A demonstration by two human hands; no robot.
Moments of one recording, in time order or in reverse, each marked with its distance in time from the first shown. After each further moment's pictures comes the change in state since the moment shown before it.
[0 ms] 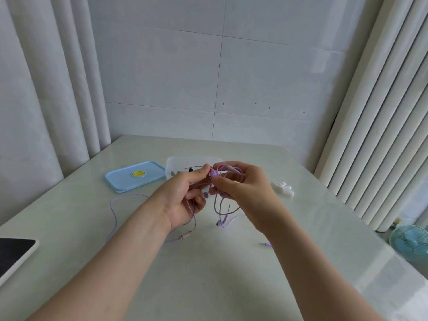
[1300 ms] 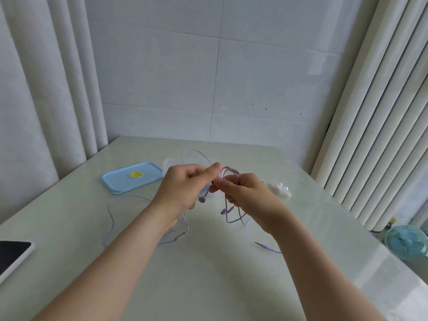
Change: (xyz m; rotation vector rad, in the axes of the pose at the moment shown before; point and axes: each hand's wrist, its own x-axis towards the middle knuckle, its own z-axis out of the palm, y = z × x) left_hand -0.001 -0.004 0.005 0.577 0.092 0.452; right_hand 0.006 0.007 -0.017 -0.269 -0.124 0.105
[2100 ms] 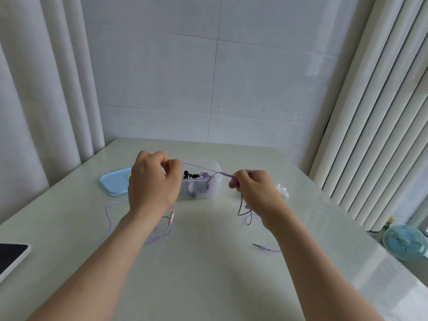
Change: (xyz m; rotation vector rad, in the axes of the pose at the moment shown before) left_hand 0.018 -0.015 -0.028 0.572 0.613 0.288; right_hand 0.009 0.004 -0.009 -0.087 0.334 0.101
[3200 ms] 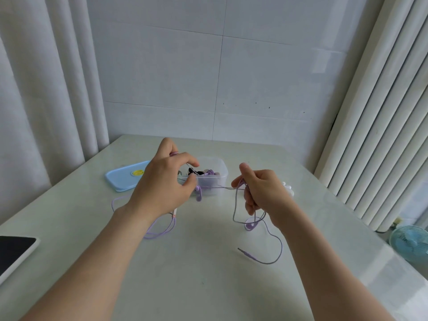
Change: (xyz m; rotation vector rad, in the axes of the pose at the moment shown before) left_hand 0.002 -0.008 -0.013 0.074 -0.253 0.447; right_hand -0.005 -0.003 -0.008 0.036 -0.101 0.083
